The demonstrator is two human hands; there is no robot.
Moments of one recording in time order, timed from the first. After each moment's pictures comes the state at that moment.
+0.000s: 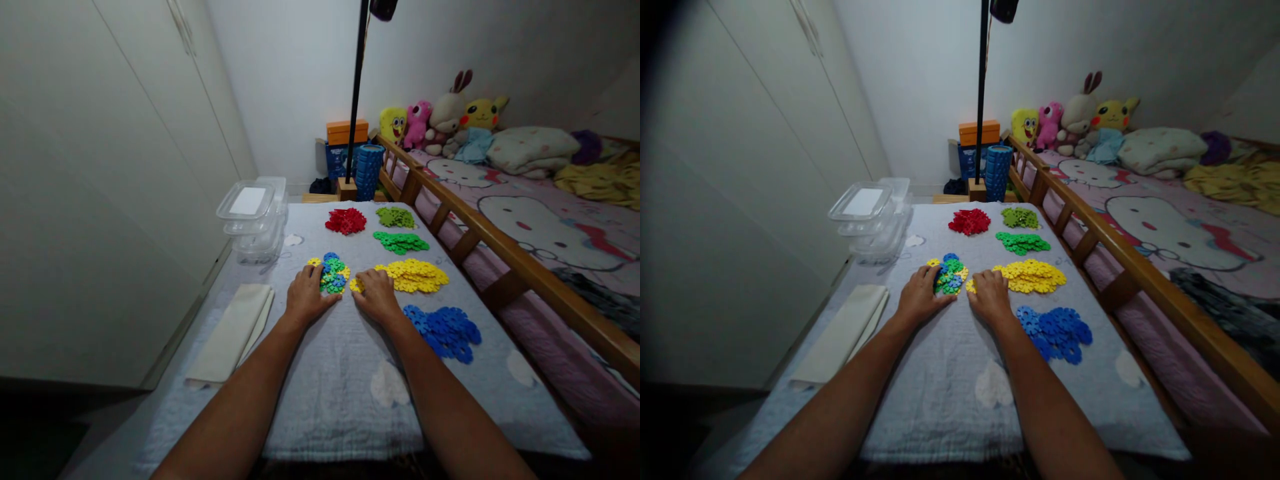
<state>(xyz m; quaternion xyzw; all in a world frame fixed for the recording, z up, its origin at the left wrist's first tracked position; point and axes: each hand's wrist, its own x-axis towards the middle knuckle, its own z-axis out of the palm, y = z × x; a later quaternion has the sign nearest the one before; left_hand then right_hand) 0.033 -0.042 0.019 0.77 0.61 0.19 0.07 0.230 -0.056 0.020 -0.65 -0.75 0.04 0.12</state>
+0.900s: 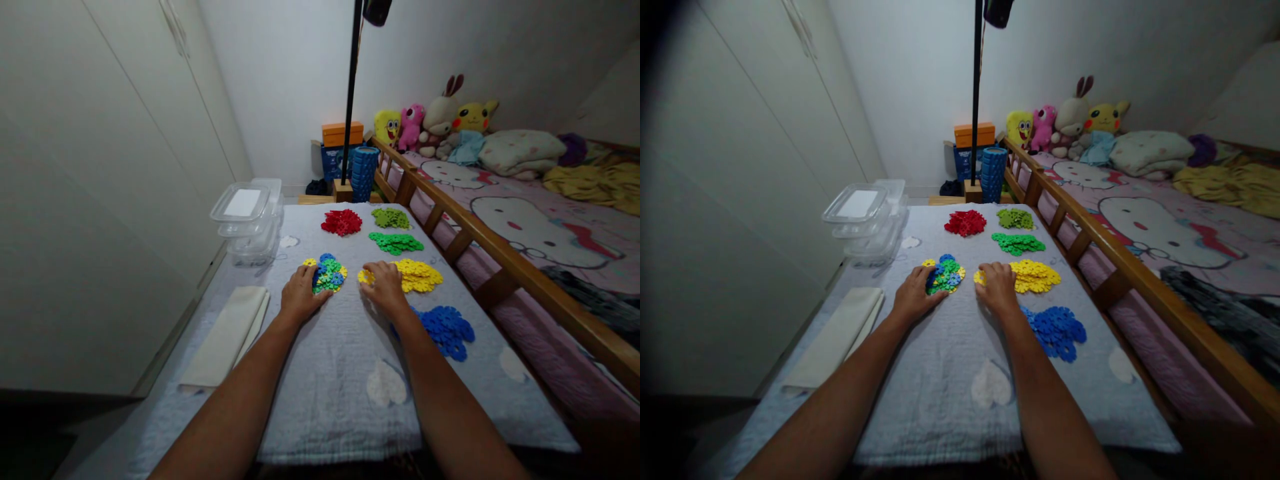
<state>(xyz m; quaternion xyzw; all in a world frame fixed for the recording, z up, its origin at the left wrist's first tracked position) 0.026 -0.034 0.015 0.76 0.60 0.22 0.11 0.255 -0.048 0.032 -0.68 -0.71 0.02 0.19</state>
